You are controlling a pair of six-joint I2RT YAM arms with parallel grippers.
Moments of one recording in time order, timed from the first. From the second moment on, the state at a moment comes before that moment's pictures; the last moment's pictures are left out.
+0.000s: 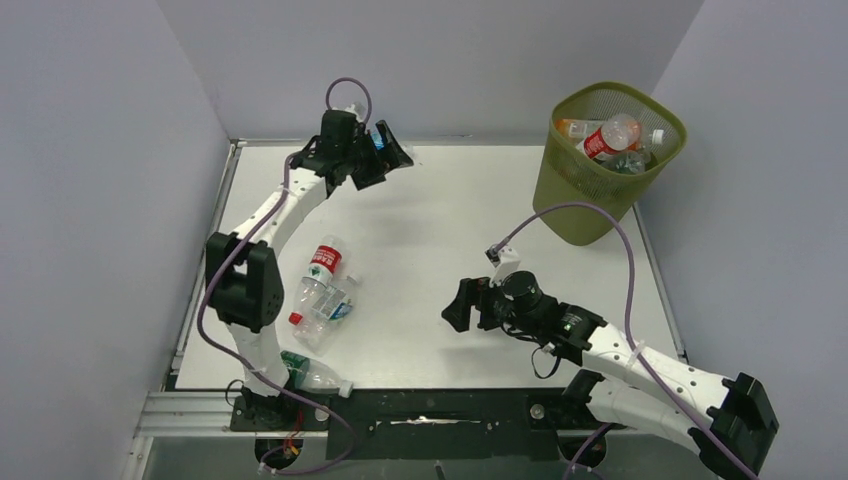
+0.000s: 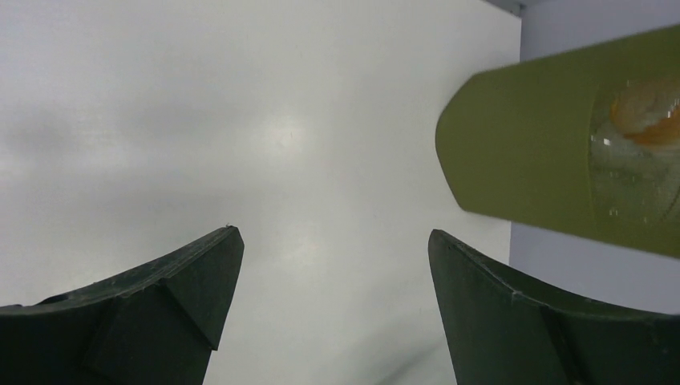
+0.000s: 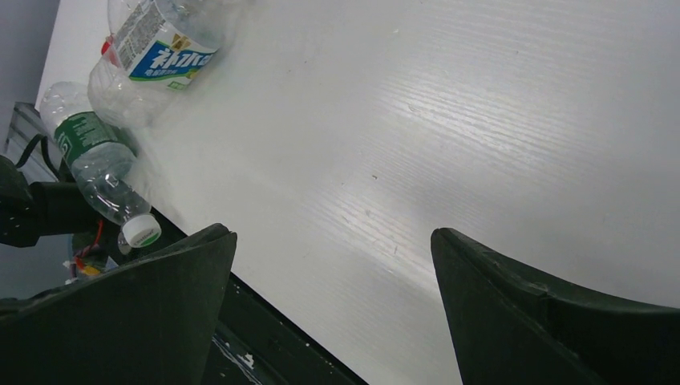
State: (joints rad) left arm -0.34 1.83 1.61 -0.39 0.27 -0.74; right arm 0.85 0.88 0.53 -0.21 0.01 0.63
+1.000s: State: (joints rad) left arm -0.20 2.52 2.27 -0.34 -0.02 -1.15; right arm 0.78 1.09 0.55 -0.14 -0.05 0.59
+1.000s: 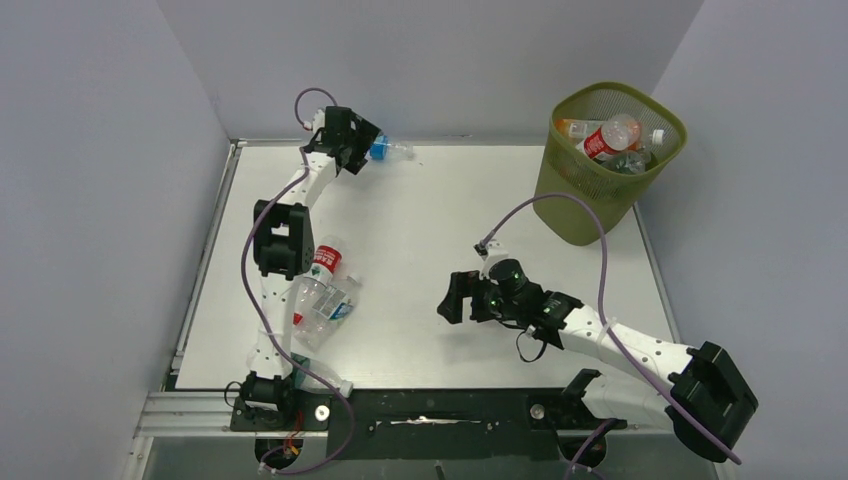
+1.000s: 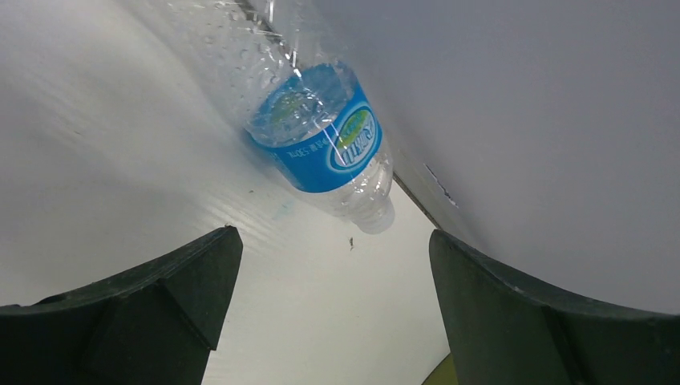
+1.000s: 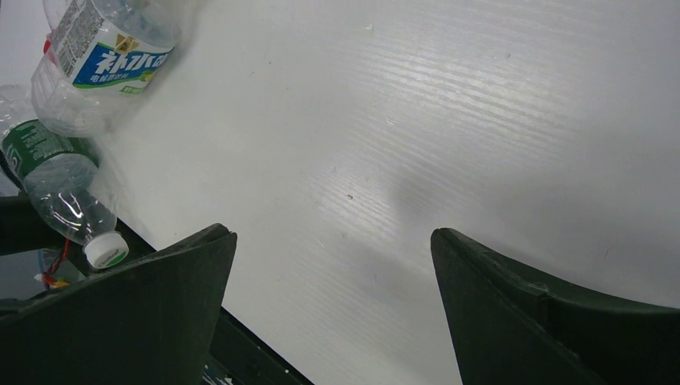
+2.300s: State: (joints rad) left arm -0.17 2.72 2.38 -0.20 -0.09 -1.44; right arm 0.65 1.02 0.47 -0.11 -0.14 0.57
